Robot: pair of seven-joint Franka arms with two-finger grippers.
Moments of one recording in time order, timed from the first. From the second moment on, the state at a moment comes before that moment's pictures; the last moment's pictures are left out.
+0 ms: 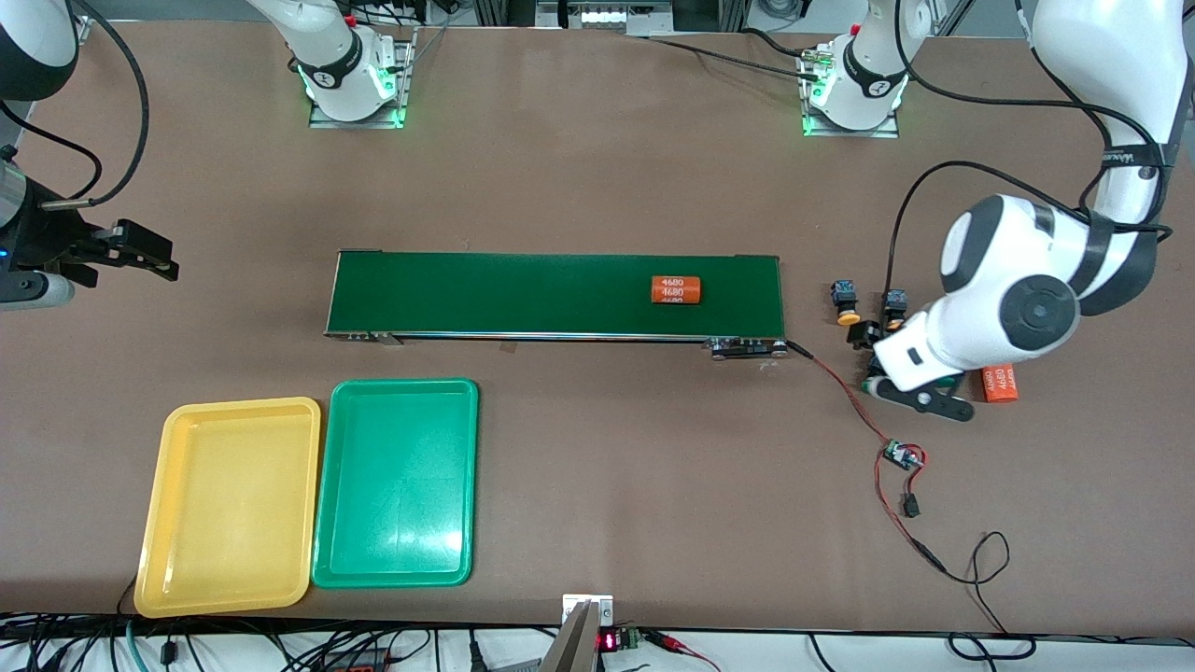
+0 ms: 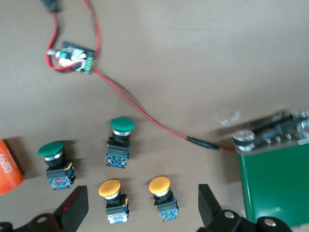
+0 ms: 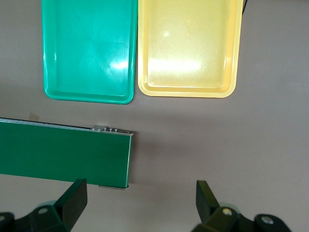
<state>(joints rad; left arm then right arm) 0.15 0.45 -0.29 -1.69 0.11 1.93 0.00 -0.03 0.14 0.03 -1.51 -0.01 1.64 -0.09</state>
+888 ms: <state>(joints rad) 0.10 0.50 -0.15 -2.06 0.08 2.51 0.33 -0.03 0.14 0.03 -1.51 -0.01 1.63 -0.09</state>
